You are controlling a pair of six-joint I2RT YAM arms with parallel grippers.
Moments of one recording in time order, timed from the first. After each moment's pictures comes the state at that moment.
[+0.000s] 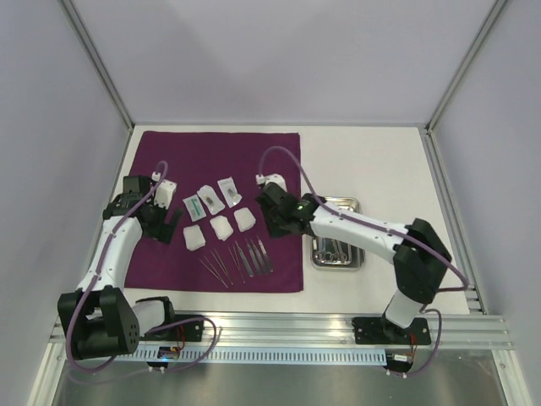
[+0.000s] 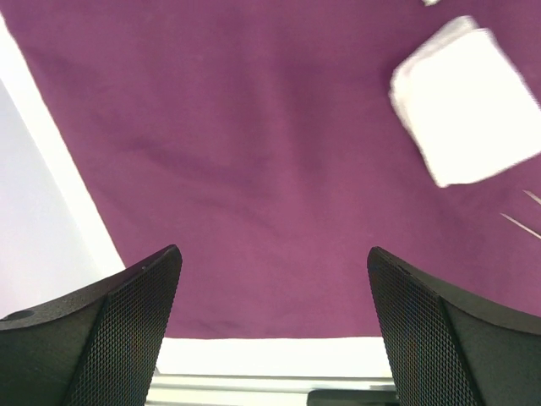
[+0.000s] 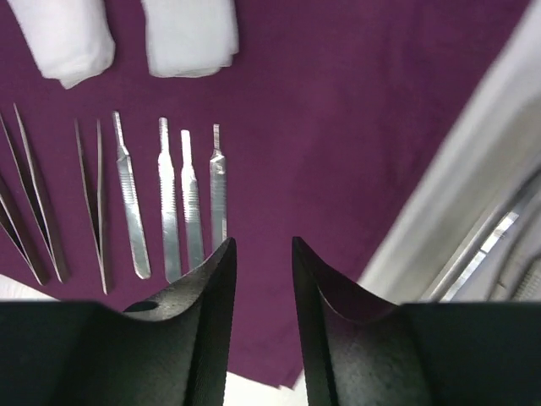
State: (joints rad) left arm 0.11 1.16 0.86 -0.79 -0.04 0.43; right arm 0.92 1.66 1.28 -0.63 0.27 0.48
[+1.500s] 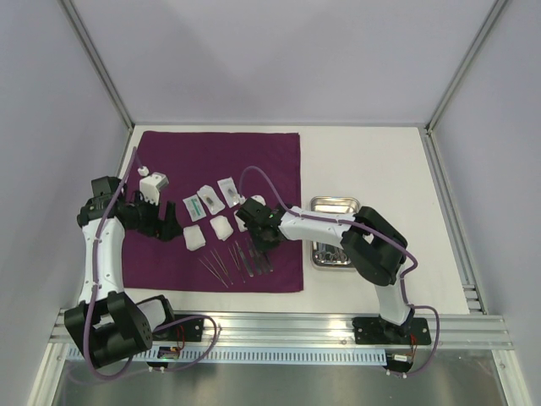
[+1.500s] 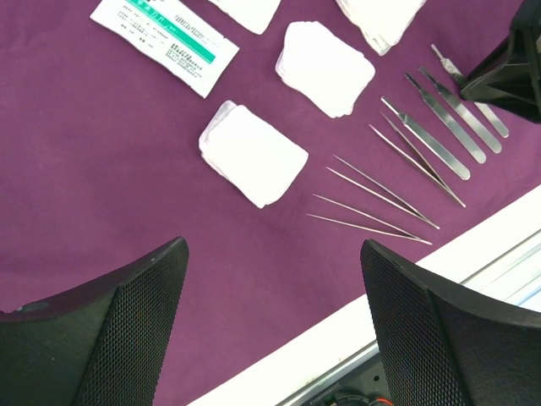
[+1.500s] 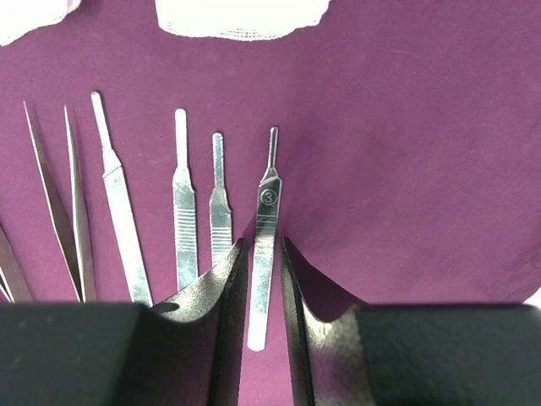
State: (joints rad) left arm 0.35 1.12 0.95 -0.97 0.68 0.60; right arm 0.99 1.99 1.38 -0.56 0.14 0.50
